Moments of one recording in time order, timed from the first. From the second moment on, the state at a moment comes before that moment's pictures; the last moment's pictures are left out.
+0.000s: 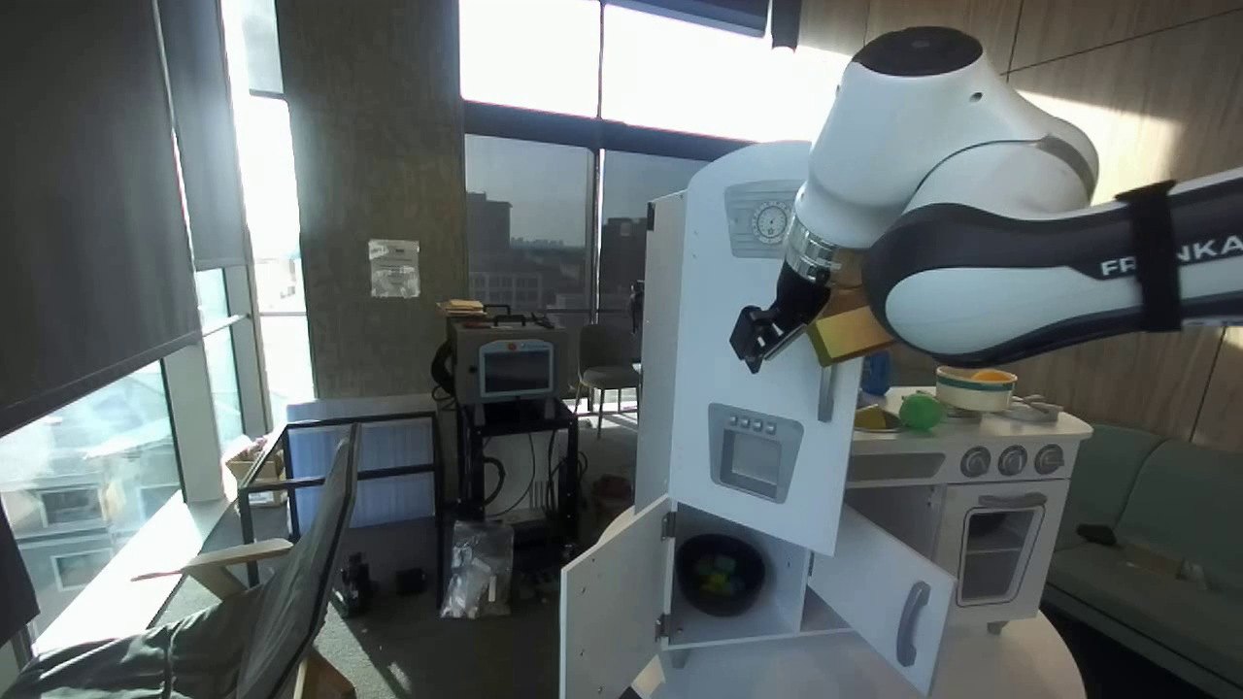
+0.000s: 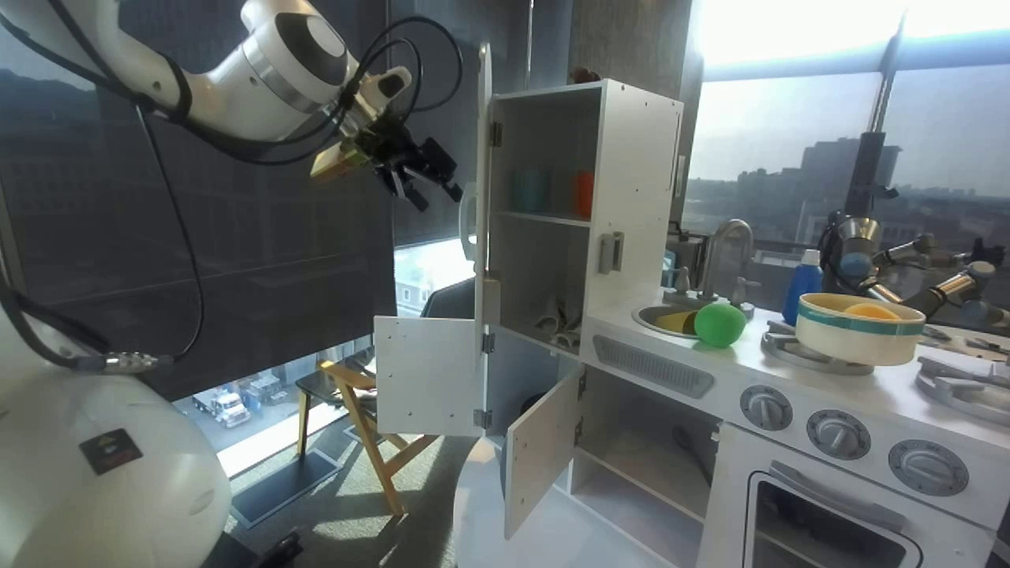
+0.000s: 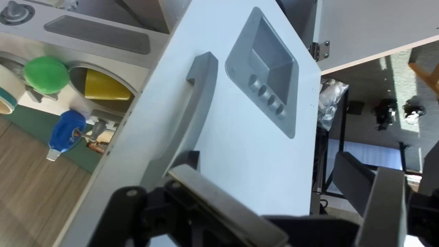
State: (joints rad) arm -0.06 -0.64 0.34 -2.39 -0.47 2.32 0.61
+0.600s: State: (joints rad) arm -0.21 -0.59 0.26 -2.52 -0.68 2.76 0.55
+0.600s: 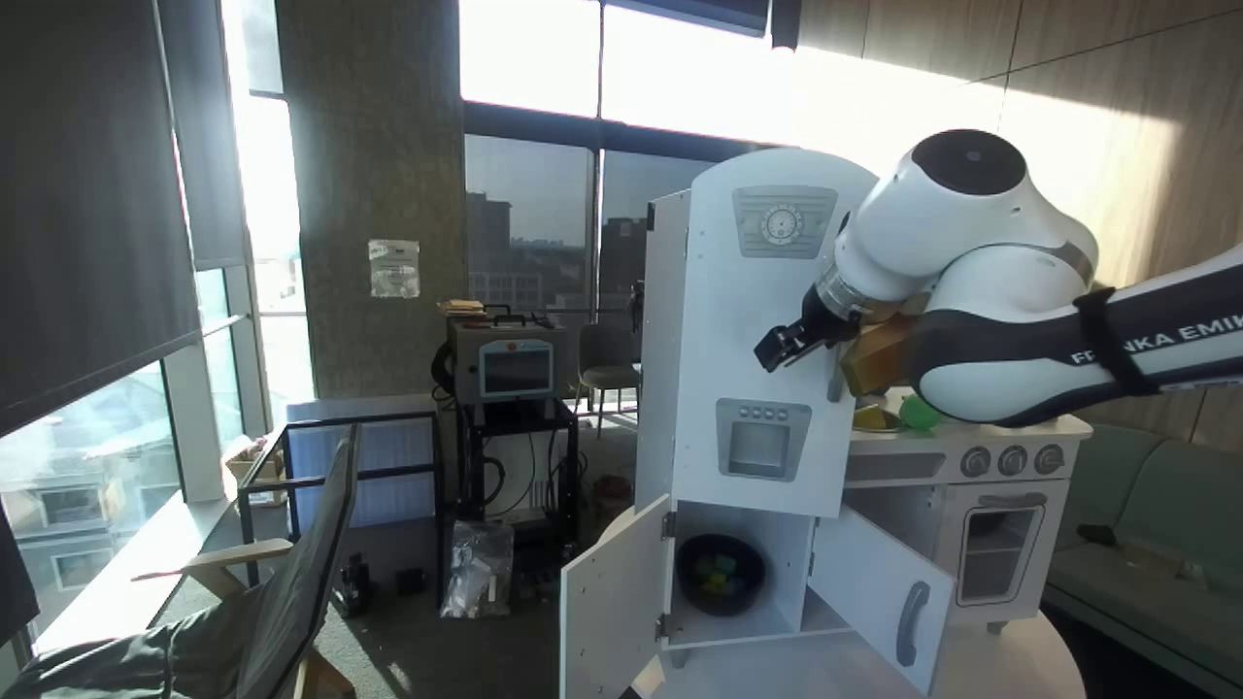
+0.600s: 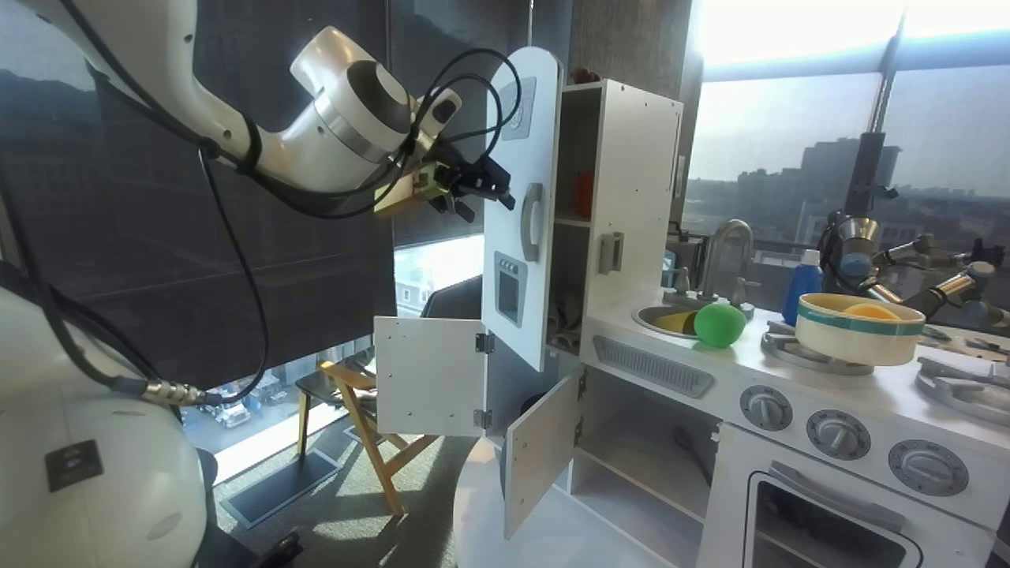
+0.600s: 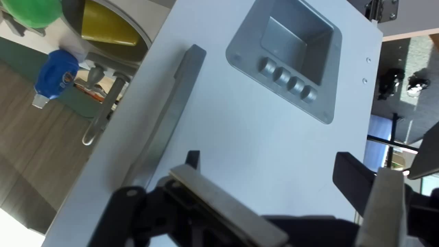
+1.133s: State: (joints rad) arm -0.21 -0.43 0.14 -2.51 -0.73 3.09 0.40
